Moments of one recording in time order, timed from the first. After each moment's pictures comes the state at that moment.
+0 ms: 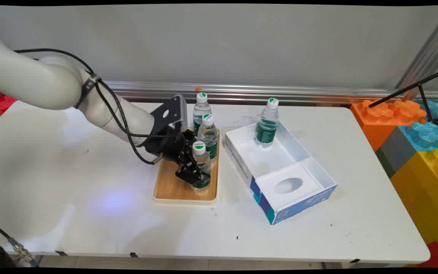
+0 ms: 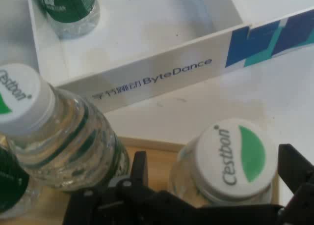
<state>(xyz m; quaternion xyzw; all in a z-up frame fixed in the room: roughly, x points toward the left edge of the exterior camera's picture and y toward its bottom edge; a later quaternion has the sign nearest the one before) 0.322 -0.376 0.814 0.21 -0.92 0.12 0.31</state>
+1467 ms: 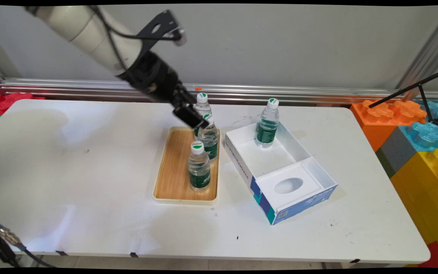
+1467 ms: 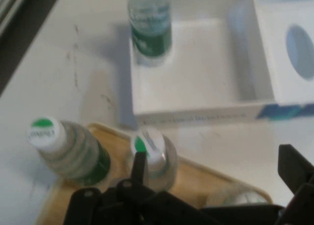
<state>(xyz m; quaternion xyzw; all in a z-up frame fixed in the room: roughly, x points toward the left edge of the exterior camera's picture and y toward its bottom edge) 0.311 -0.400 0.971 0.33 -0.89 0.13 0.28</state>
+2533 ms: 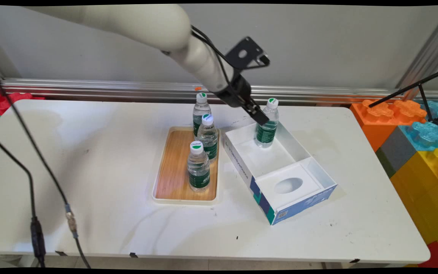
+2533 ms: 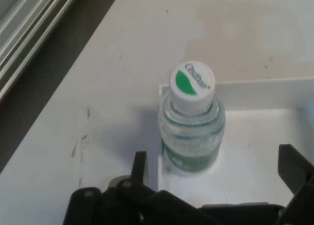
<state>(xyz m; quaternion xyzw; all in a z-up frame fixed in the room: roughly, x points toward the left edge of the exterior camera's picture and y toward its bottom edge) 0.193 -0.525 0.869 0.35 -0.87 0.17 0.30</state>
